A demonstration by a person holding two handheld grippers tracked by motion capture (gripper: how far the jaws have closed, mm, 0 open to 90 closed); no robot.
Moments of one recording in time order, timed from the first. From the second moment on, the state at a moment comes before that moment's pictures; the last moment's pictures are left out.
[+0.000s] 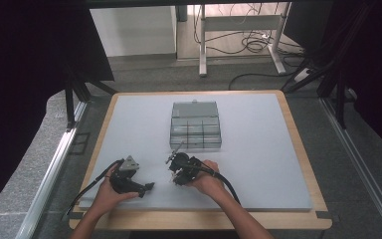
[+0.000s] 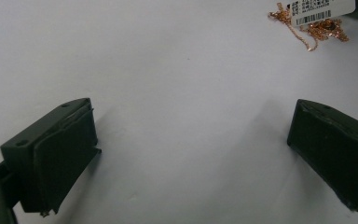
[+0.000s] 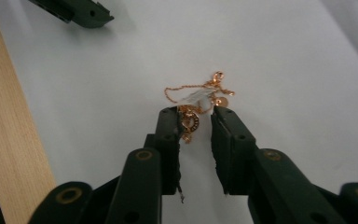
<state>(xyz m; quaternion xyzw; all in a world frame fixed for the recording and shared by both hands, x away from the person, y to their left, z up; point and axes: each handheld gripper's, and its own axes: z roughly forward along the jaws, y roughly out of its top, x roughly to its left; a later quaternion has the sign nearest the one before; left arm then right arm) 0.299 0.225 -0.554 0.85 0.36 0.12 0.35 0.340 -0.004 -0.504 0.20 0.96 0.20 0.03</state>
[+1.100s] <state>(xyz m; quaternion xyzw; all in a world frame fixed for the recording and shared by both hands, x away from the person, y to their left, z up) 0.299 0.225 -0.554 0.85 0.36 0.12 0.35 0.342 -0.007 -0.493 0.20 0.95 0.22 0.02</state>
